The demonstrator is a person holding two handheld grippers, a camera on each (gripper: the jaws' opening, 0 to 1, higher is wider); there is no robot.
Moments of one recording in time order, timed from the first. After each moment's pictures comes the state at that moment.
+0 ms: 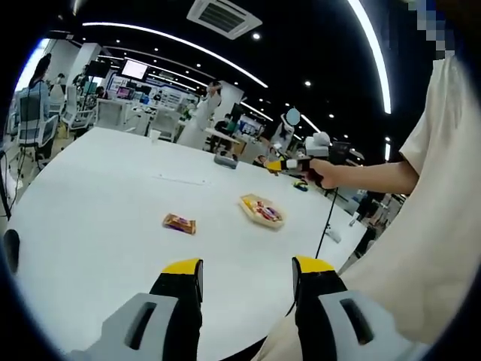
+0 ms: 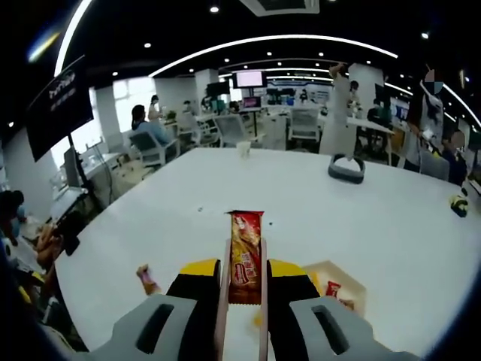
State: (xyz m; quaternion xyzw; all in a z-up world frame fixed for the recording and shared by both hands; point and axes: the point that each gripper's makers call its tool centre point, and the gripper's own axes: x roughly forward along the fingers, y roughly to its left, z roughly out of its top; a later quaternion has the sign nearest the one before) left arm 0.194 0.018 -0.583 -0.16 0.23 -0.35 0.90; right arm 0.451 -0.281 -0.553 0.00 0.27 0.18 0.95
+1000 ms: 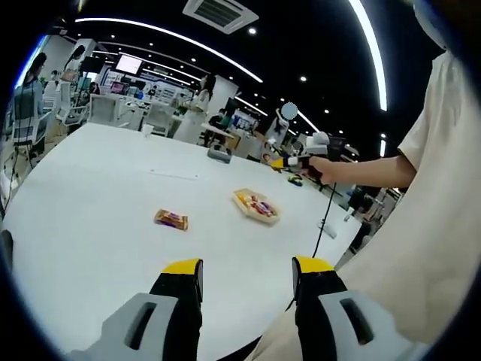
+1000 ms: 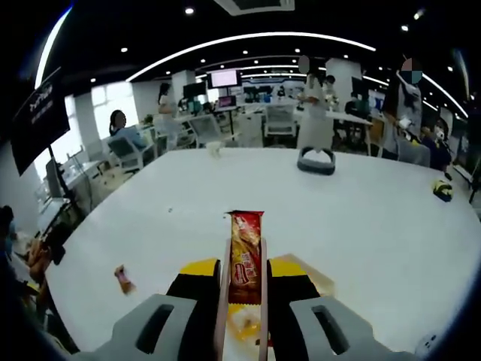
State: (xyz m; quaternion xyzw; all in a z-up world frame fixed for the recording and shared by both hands) left arm 0.193 0.006 -0.588 -0.15 0.24 -0.36 0.89; right arm 0.454 -0.339 -0.559 0.01 0.28 0.13 0.95
